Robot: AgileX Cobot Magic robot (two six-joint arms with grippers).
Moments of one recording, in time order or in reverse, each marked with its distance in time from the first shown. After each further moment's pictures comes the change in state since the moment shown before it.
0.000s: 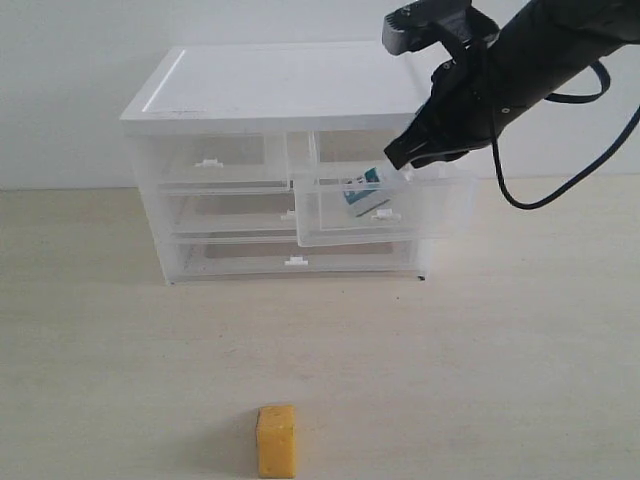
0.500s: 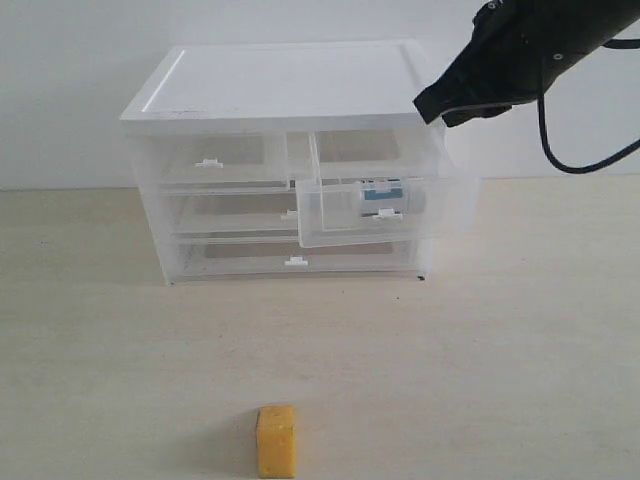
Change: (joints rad) left arm 0.000 0.000 0.000 0.000 0.000 0.000; right arm 0.000 -0.150 0.004 -0.099 0.083 0.134
